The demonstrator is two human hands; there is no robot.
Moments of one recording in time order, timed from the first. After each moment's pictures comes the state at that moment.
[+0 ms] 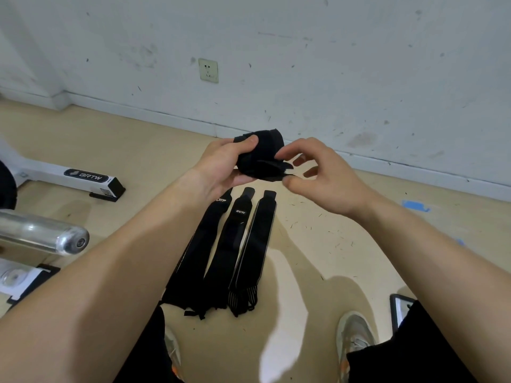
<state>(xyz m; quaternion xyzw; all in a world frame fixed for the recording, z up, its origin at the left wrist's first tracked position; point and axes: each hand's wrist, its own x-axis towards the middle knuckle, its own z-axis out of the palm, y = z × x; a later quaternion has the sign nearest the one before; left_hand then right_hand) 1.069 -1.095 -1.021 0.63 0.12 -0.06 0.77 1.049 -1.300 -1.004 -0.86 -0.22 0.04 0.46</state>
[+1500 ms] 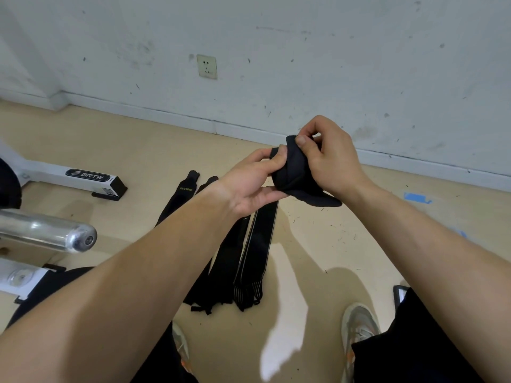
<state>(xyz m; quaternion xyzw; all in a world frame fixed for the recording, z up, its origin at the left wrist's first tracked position) 1.038 -1.129 -1.026 0.55 0.10 -0.18 0.81 1.073 -1.287 -1.016 -0.87 -0.16 -0.14 0.44</state>
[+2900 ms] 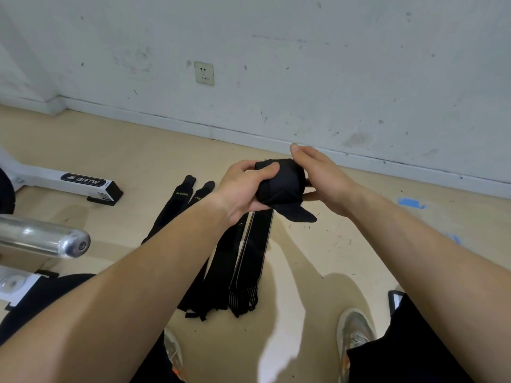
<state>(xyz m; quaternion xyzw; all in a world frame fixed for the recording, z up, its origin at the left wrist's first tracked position) 1.043 -1.128 -1.039 0.62 0.14 -0.10 0.76 1.067 -1.293 -1.020 -0.79 -0.02 0.16 0.59</state>
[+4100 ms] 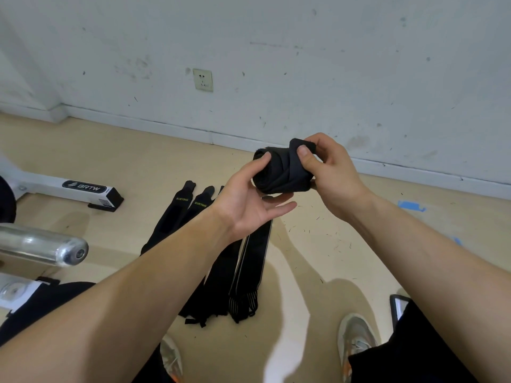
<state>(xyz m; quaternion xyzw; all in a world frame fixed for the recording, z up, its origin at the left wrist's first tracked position) 1.028 -1.137 -1.032 0.44 0.09 -0.19 0.88 1.061 -1.302 -1.012 -0.74 -0.11 -0.01 0.67</state>
